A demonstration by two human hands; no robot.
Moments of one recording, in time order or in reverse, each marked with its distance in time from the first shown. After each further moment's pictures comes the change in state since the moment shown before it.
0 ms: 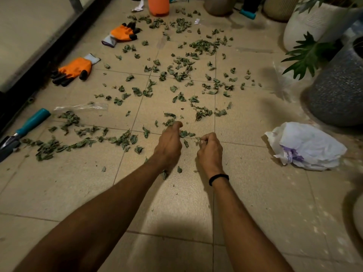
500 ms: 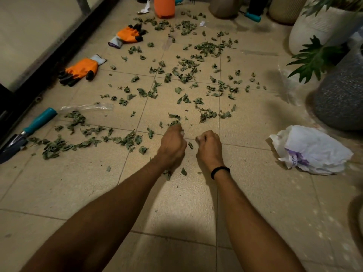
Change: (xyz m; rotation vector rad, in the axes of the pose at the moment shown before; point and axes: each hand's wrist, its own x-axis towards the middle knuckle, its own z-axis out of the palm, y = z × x) left_hand 0.004 0.002 -0.010 -0.055 0.035 -0.043; right_hand 0.020 -0.001 0.016 -0.023 -0.083 -0.012
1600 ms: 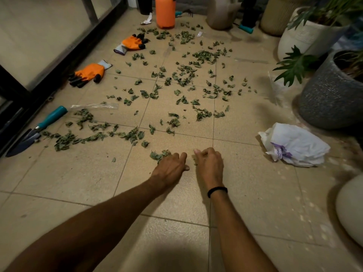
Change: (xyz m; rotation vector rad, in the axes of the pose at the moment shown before) left_hand -0.102 -0.005 -0.001 0.490 -0.322 0.248; right_hand -0.090 0.005 -0.031 -0.091 0.032 0.097
